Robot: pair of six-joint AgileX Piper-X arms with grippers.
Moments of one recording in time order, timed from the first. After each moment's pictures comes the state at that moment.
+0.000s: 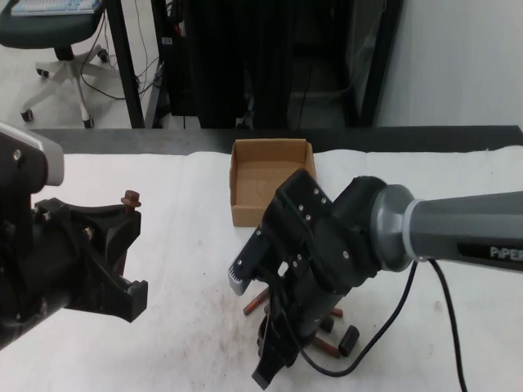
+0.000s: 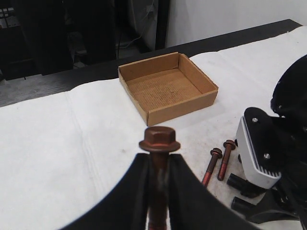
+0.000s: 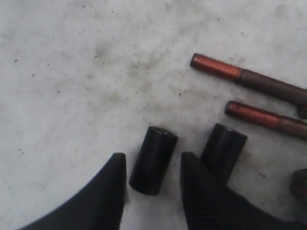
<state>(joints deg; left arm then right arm) -21.7 37.3 -27.1 18.1 6.3 1.3 43.3 104.0 -62.0 34.2 -8.1 -12.0</state>
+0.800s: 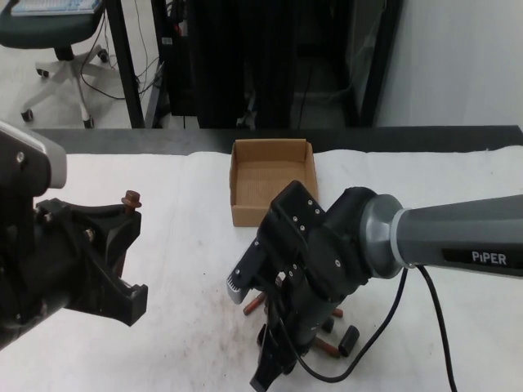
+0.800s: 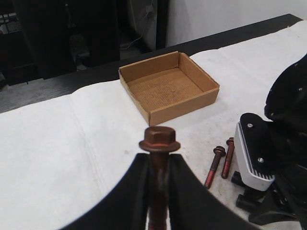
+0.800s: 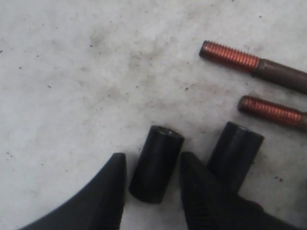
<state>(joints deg) -21.7 37.3 -27.1 18.1 6.3 3.4 43.5 105.7 -62.1 33.7 -8.1 -10.8</state>
